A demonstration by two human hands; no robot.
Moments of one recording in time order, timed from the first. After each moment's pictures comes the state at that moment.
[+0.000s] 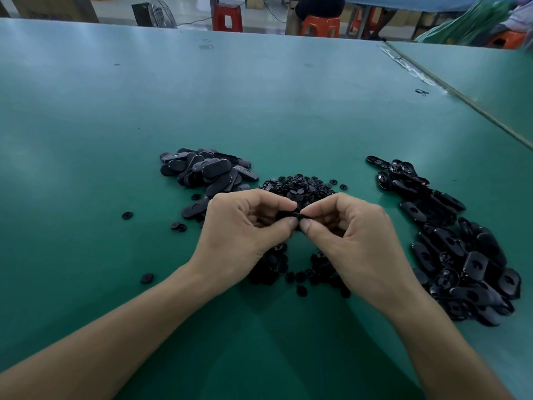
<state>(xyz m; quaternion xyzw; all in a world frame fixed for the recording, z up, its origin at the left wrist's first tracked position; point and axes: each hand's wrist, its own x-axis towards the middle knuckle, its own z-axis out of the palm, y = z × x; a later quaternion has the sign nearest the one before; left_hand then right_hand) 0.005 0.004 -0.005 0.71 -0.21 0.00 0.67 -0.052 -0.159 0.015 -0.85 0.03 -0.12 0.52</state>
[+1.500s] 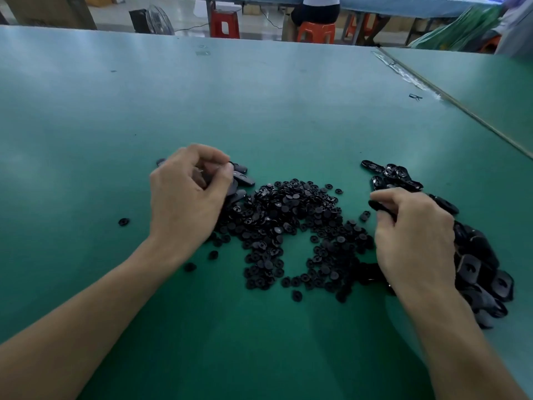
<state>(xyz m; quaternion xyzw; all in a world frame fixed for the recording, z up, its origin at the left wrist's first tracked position) 0.049 0.033 0.011 0.82 -0.13 0.25 0.49 -0.051 -0.205 0.019 -0.92 0.21 -0.26 0.19</state>
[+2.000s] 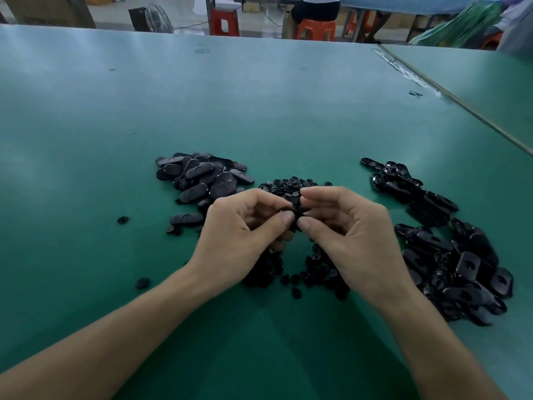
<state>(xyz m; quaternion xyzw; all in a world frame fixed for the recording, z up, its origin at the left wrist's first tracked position) 0.004 0.000 -0.004 0.69 -0.20 -0.05 0.69 -0.049 -0.165 0.015 -0.81 -0.01 -0.17 0.56</state>
